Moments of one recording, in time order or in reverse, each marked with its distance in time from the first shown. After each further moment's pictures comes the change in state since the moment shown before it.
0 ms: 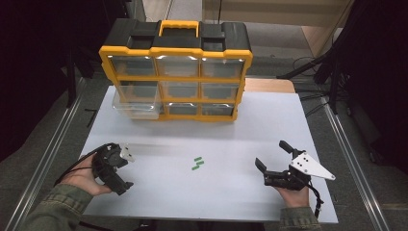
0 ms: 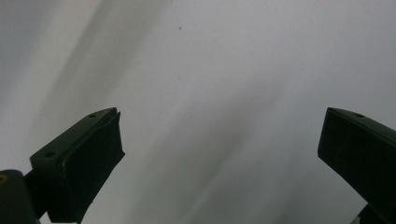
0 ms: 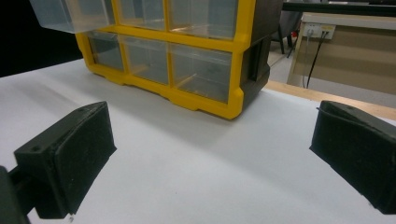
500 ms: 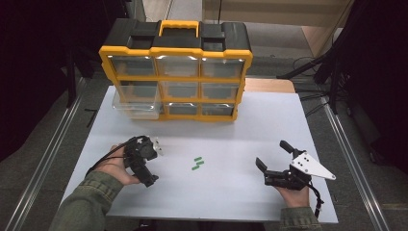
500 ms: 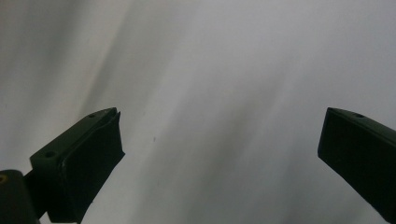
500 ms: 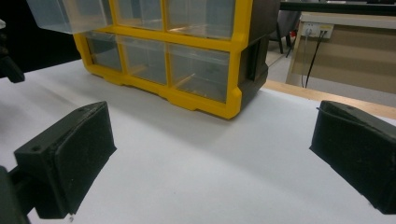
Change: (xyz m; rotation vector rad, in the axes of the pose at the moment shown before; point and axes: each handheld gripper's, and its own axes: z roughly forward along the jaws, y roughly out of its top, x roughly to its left) left arm -0.019 0.075 0.016 0.000 -0.018 0.088; right arm -0.001 0.000 0.000 0.001 -0.004 0.008
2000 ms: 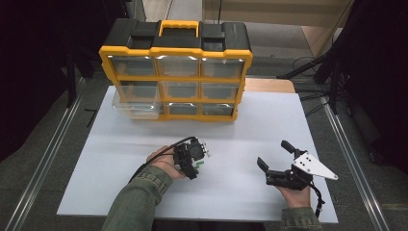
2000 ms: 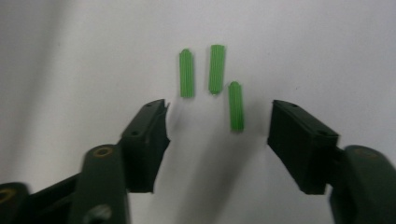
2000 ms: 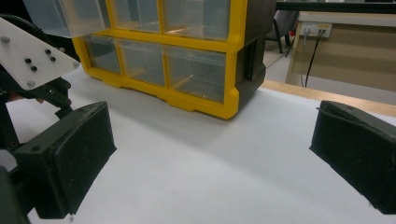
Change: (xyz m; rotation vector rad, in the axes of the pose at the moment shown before) left arm -0.040 0.102 0.045 -0.015 -0.044 0.119; right arm -0.003 0.000 -0.002 -0.009 -0.001 0.013
